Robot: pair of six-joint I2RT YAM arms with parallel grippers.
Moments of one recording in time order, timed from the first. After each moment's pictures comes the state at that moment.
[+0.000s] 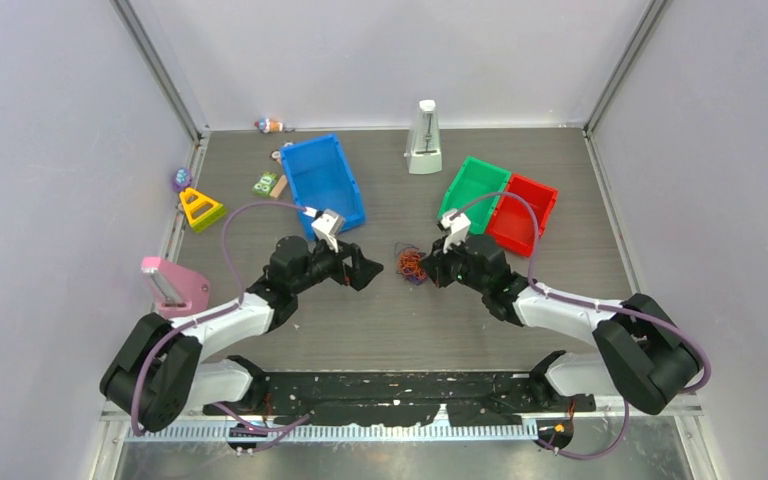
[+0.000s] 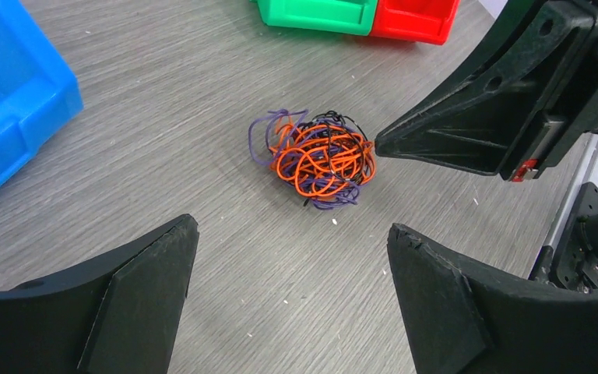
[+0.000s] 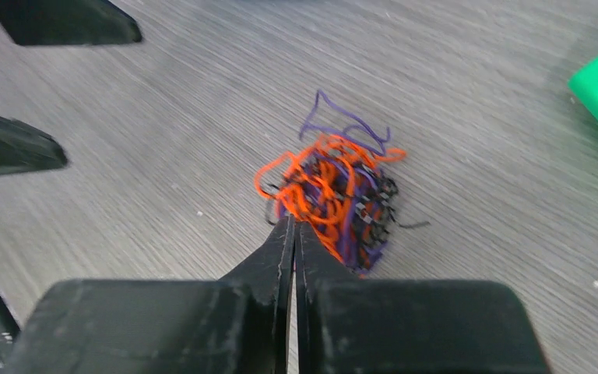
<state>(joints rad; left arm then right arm) -0.54 1.22 0.41 0.56 0.33 -0.31 0.63 1.29 0.45 0.44 -0.13 0.23</state>
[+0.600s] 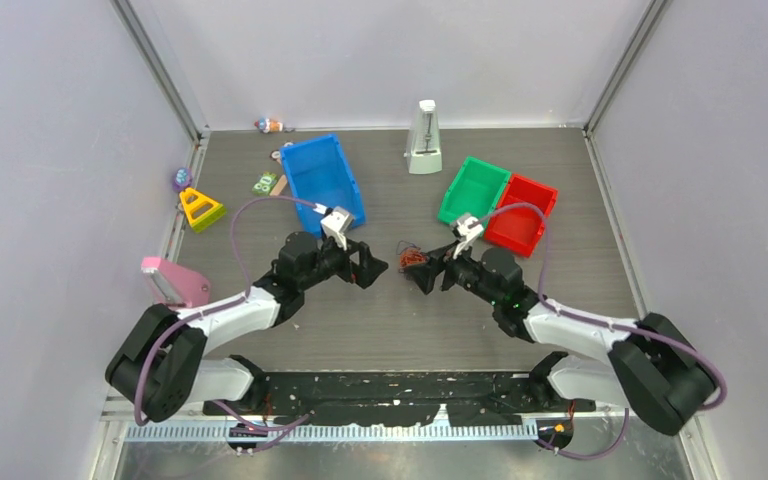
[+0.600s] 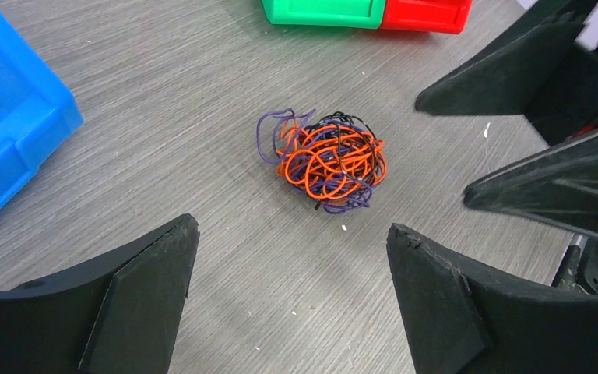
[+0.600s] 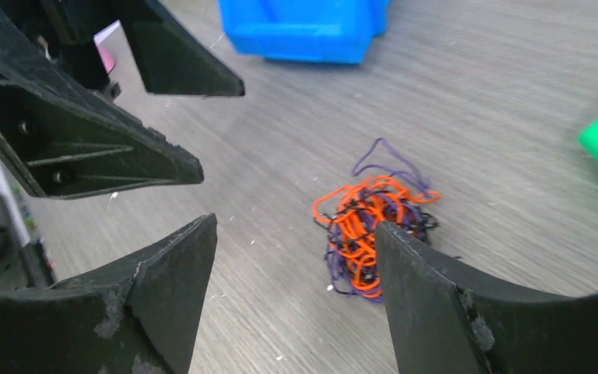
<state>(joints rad) -0.58 1.27 0.45 0.54 0.29 -0.27 0.64 1.21 0.35 0.70 -0.22 0.30</state>
